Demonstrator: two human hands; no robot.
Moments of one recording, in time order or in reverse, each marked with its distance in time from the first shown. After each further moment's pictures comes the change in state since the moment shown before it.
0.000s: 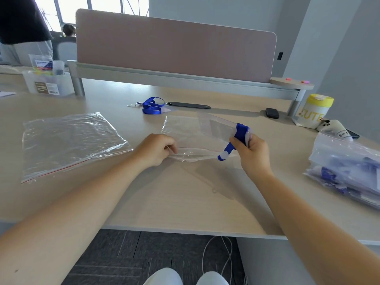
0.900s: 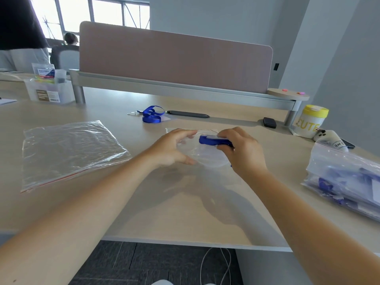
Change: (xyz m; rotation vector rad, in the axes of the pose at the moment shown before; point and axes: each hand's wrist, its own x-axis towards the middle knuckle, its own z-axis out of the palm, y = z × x) left_hand 0.003 0.038 -0.015 -0.431 -0.095 0.067; right_hand 0.008 -0.028 0.005 -0.658 -0.041 -0.570
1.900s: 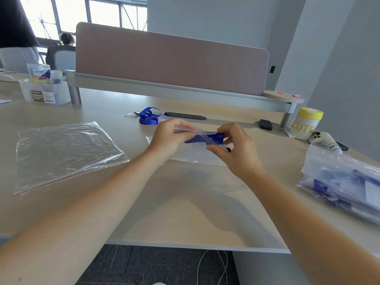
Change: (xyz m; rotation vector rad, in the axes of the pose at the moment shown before) left_hand 0.008 0.023 0.007 -0.389 0.369 0.060; right_hand 0.003 -0.005 -0.005 0.303 -0.042 0.117
